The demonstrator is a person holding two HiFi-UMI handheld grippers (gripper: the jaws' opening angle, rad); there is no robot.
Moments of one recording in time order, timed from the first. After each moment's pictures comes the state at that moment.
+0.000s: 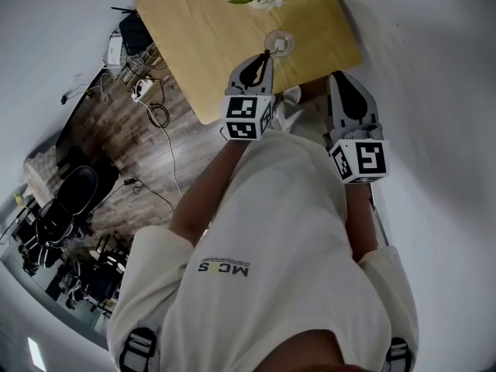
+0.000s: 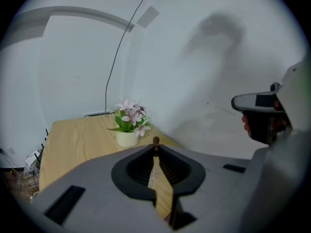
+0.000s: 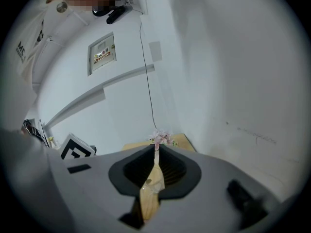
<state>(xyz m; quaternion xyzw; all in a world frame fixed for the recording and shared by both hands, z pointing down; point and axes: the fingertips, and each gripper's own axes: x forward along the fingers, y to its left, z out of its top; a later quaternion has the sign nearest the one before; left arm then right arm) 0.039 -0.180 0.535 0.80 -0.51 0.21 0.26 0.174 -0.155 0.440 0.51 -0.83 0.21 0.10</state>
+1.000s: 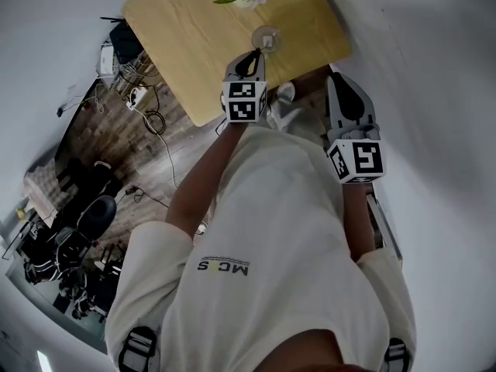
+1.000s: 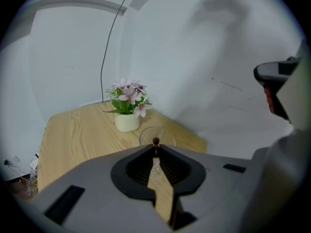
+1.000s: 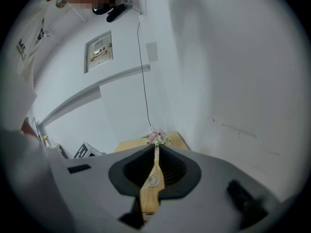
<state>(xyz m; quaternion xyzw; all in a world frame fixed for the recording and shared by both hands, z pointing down) 0.042 -0.178 0.606 0.78 -0.49 0.28 0.26 0.196 -0.133 0.450 0.54 -0.81 0.21 0.10</state>
